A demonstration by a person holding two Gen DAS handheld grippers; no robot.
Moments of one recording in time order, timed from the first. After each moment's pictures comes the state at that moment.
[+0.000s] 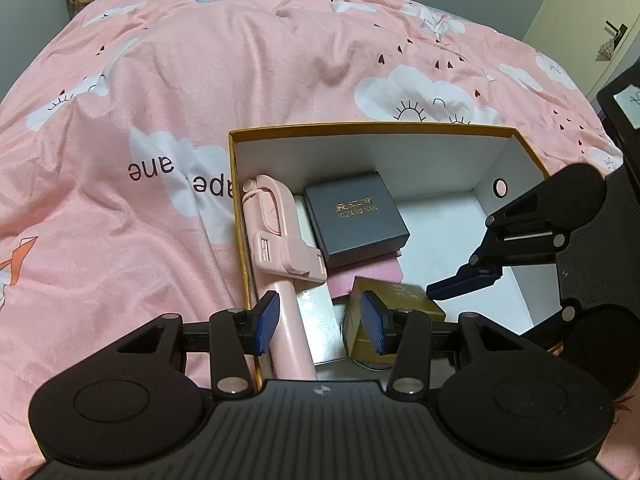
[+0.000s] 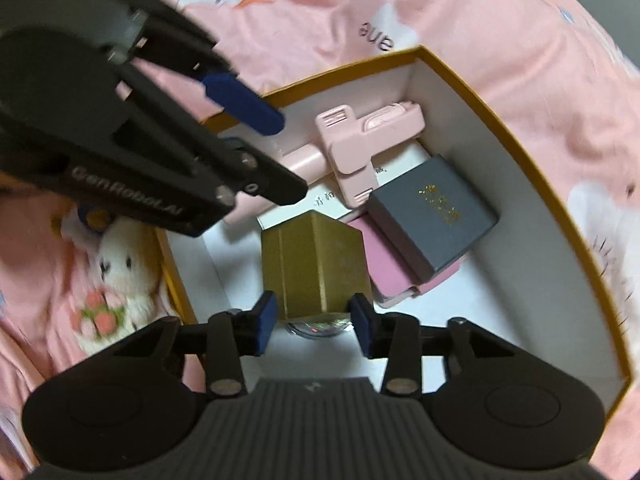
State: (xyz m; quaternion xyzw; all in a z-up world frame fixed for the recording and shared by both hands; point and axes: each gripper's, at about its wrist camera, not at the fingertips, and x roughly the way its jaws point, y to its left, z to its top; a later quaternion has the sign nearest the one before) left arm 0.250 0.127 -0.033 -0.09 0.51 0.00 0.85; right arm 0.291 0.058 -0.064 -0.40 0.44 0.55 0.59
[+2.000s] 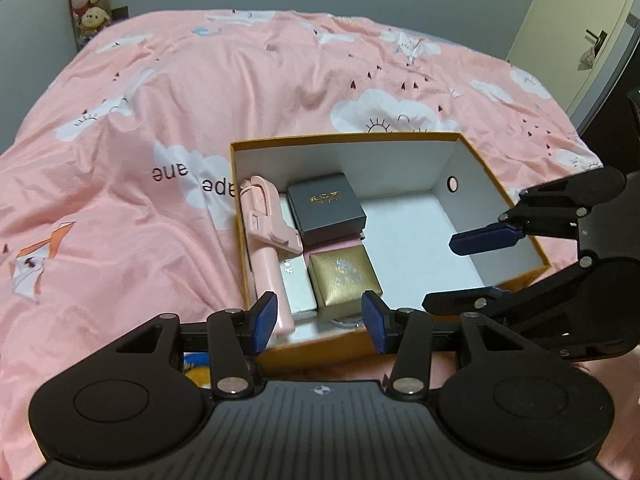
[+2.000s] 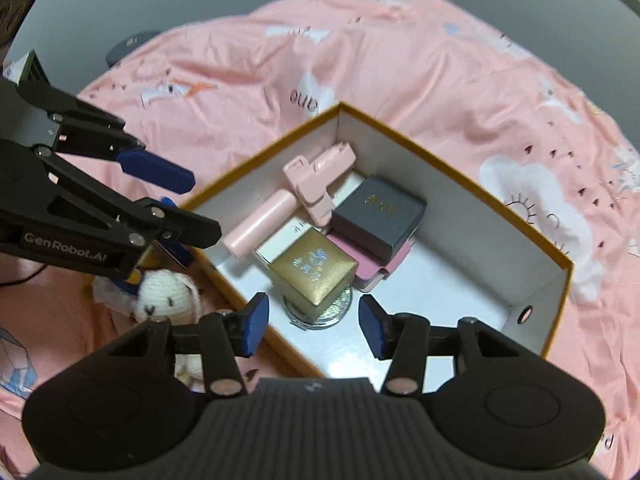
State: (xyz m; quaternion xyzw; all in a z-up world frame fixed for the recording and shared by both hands) left arm 0.167 0.104 0.027 -0.08 0.47 0.00 0.88; right arm 0.245 -0.005 0.000 -0.28 0.41 0.47 0.73
